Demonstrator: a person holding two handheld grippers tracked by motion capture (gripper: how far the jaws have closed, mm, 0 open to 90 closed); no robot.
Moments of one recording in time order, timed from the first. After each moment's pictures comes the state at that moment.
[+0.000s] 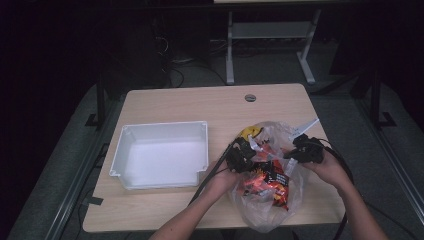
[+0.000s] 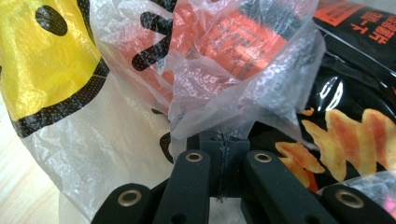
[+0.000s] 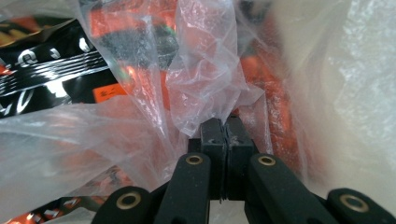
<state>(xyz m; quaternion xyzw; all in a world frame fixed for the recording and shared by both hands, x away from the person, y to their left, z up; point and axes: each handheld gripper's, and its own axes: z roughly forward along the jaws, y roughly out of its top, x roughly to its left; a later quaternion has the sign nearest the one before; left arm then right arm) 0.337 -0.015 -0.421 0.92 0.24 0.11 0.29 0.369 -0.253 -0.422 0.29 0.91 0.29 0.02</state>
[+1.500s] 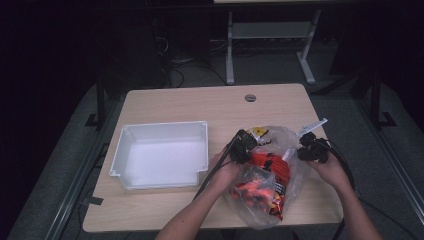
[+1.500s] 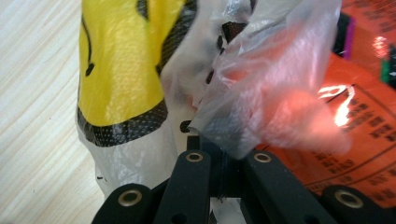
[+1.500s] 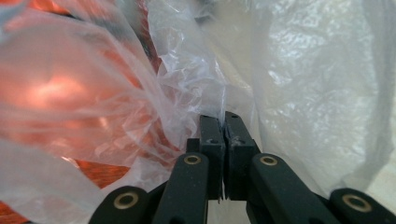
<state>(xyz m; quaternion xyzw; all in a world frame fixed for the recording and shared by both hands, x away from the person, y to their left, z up) 0.366 -0.027 -0.423 0.91 0.28 0.16 0.24 0.380 -0.277 -0.439 0.38 0.88 0.27 0.06</state>
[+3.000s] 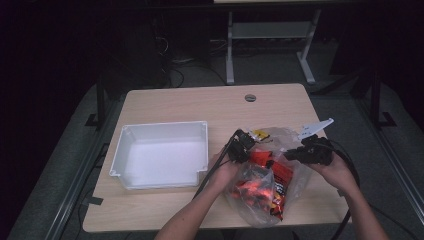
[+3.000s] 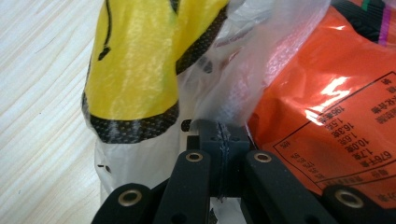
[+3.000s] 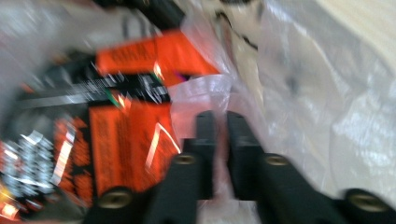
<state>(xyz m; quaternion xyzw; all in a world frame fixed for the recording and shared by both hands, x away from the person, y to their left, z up) 0.372 -0.023 -0.430 0.91 0.29 0.15 0.26 0.349 -0.264 -0.398 0.30 0.90 0.32 0.07</state>
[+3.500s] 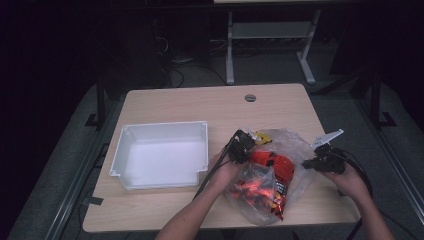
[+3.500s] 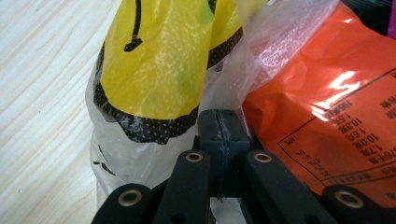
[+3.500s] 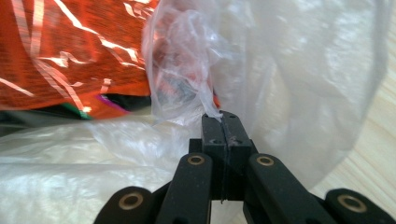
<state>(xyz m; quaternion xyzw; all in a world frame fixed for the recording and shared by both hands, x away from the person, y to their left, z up) 0.371 -0.025 -0.431 0.91 0.29 0.15 0.25 0.347 -0.312 -0.444 0.36 0.89 0.26 0.07</state>
